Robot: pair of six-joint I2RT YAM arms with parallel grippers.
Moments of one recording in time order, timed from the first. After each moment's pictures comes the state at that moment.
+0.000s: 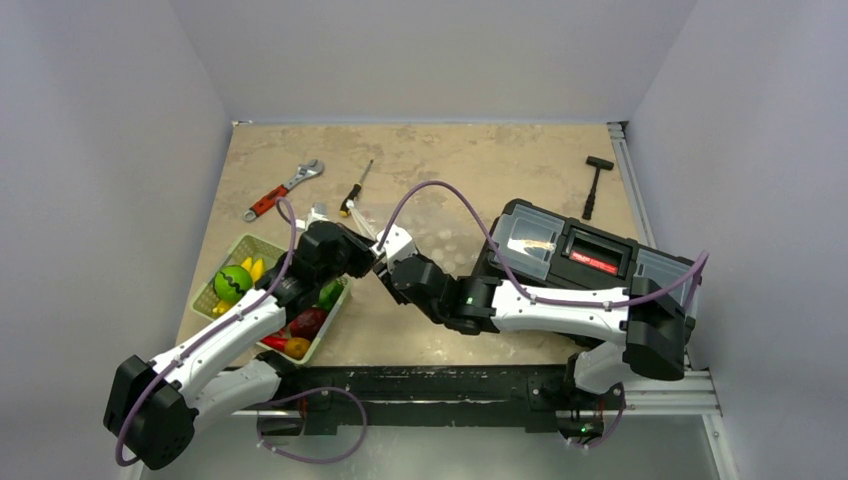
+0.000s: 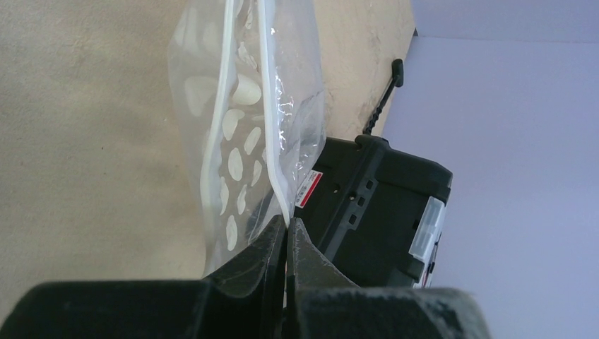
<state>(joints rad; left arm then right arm) -0.58 0.99 0.62 -0.15 -0.05 -1.39 1.26 1.48 1.07 -0.13 0.57 0.17</state>
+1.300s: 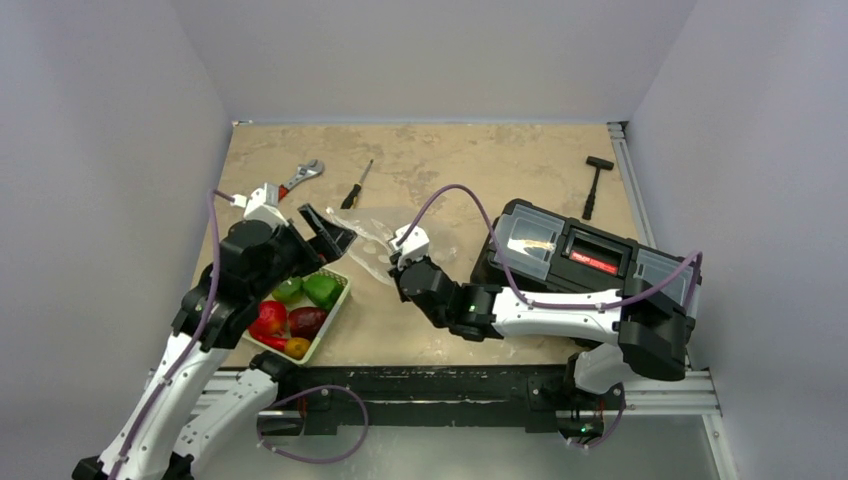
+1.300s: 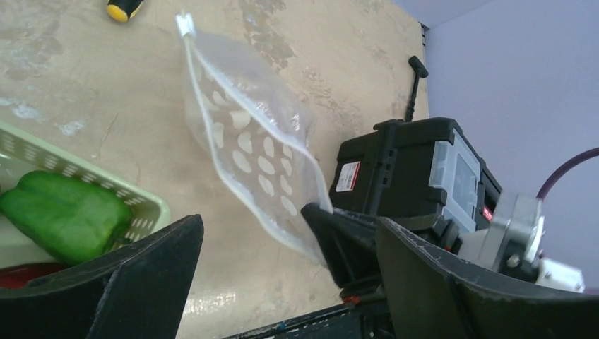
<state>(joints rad) -0.44 0.68 0.94 -0.69 -0.03 -0.83 1.25 1.48 0.95 0.10 0.65 0.32</state>
